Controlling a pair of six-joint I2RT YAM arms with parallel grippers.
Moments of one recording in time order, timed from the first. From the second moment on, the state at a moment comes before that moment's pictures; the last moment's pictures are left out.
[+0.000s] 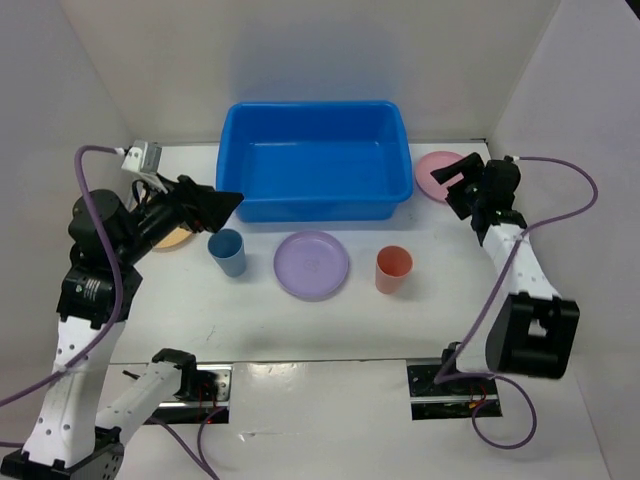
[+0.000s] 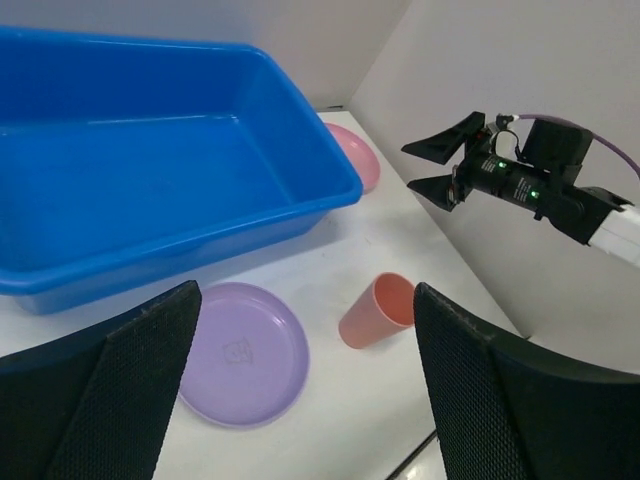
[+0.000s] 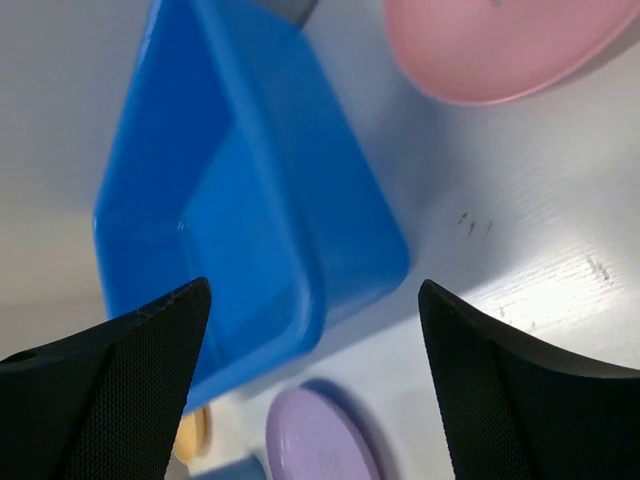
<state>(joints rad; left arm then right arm) -0.18 0.80 1.22 -0.44 0.42 -0.44 -0.15 1.31 0.98 -0.12 -0.19 0.88</state>
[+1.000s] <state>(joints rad) 0.03 1.20 1.30 -0.37 0.57 -0.40 -0.26 1.97 1.09 0.19 -0.11 1.27</state>
